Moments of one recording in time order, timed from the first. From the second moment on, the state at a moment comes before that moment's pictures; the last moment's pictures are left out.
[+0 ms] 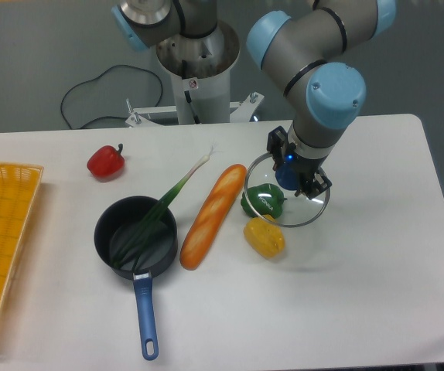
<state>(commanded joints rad) 2.65 -1.85 -1.53 -1.47 1.55 1.51</state>
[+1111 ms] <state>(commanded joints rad) 2.59 -1.84 -1.53 -1.49 1.71 1.49</state>
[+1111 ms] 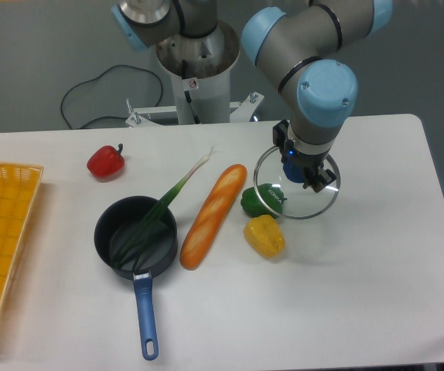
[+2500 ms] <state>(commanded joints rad) 2.29 -1.84 -1.45 -1.70 1.71 1.00</state>
